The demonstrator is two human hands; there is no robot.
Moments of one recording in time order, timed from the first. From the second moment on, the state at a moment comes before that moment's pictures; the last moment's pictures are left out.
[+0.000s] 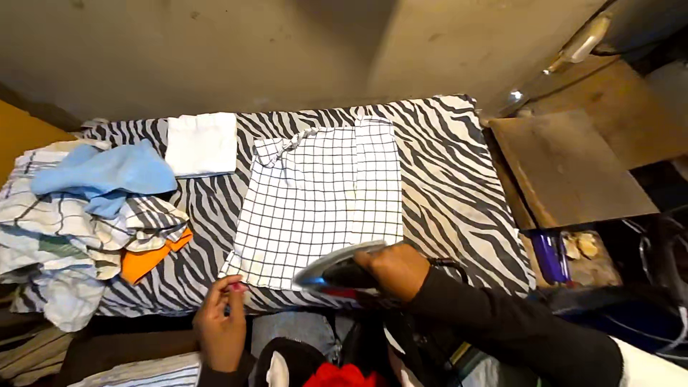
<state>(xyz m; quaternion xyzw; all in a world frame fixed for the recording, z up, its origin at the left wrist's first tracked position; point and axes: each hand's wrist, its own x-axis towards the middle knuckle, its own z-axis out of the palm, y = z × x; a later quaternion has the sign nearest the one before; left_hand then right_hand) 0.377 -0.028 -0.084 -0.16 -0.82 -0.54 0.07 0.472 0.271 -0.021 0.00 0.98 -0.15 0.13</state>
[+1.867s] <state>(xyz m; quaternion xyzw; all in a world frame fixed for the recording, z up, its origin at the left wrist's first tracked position) 0.258 -0.070 0.039 -0.45 -0.81 -0.36 0.11 0.636 0.470 0.119 0.11 0.86 -0.43 -0.26</state>
